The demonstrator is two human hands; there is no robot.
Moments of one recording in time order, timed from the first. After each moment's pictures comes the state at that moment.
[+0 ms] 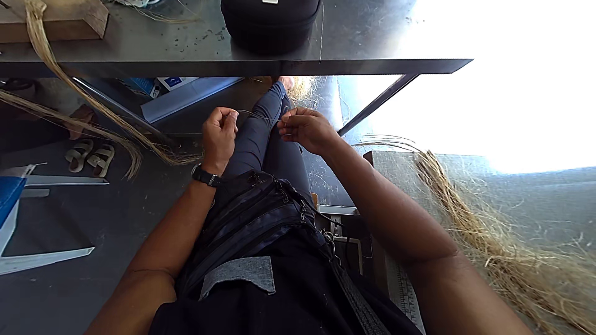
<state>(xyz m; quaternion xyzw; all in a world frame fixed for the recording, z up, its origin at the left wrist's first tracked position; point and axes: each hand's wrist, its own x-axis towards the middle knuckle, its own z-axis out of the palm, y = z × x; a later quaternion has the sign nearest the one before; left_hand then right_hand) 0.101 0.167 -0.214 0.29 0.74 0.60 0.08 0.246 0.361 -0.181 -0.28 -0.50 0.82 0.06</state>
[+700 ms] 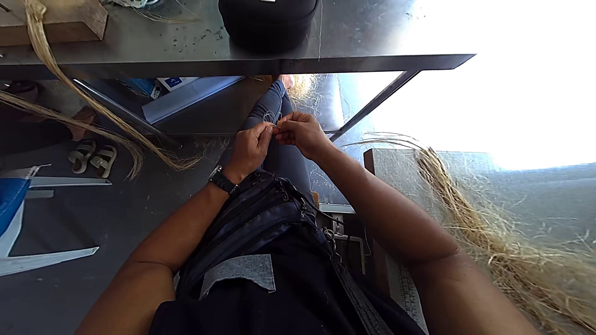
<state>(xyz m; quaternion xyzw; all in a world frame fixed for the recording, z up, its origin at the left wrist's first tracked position) 0.147 0.189 -0.214 0.48 0.75 0.45 0.09 0.246 0.337 -0.181 -0.32 -0.54 0.77 0.08</state>
